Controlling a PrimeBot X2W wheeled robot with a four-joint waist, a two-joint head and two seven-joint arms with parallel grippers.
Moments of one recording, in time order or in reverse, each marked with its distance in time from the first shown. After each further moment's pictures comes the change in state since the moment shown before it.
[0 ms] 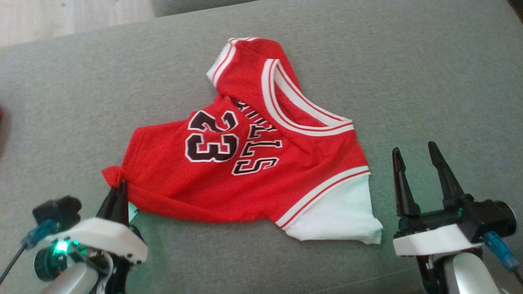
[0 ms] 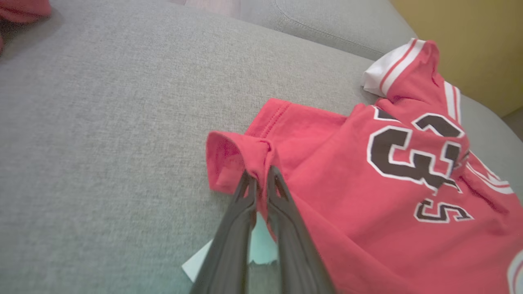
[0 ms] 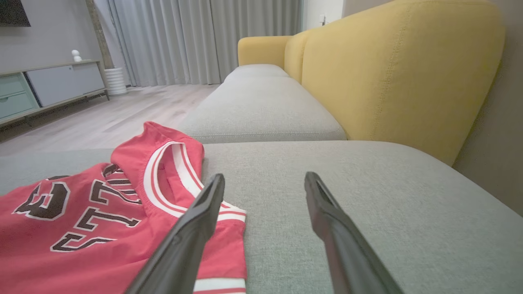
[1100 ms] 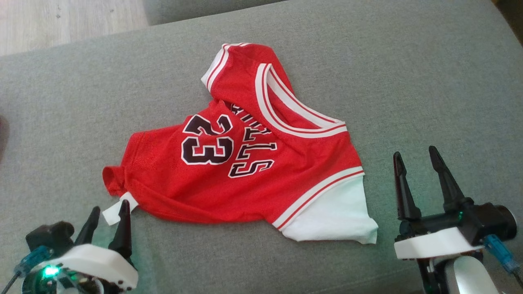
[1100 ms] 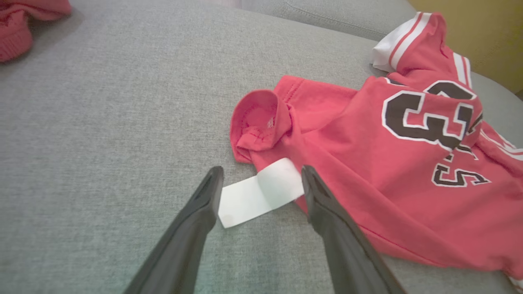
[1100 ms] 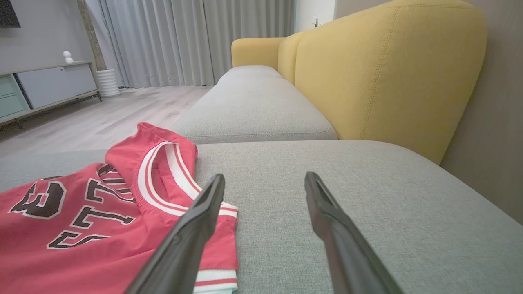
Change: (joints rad) left arm 0.077 0.046 -0.009 0.021 0.022 -0.023 -0.054; right arm 0.012 0.000 -0.006 0.010 0.000 0.000 0.000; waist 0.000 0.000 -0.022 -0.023
